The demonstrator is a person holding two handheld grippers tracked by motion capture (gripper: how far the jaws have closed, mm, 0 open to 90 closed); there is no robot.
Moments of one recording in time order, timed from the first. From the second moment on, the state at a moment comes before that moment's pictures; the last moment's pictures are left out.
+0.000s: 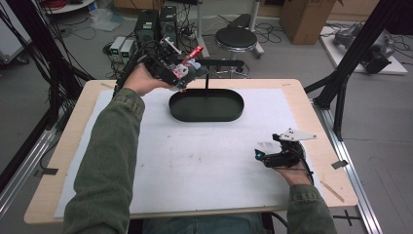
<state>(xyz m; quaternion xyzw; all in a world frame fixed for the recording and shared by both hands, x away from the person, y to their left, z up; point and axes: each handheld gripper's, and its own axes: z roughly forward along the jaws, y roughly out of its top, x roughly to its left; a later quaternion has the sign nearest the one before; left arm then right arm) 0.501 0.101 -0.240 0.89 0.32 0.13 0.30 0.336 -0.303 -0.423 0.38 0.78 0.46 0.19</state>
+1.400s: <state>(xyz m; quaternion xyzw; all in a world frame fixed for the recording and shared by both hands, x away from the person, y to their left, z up) 0.537 0.073 -0.243 0.86 0.38 0.17 0.29 0.335 -0.305 -0.426 0.37 0.79 0.46 0.19</state>
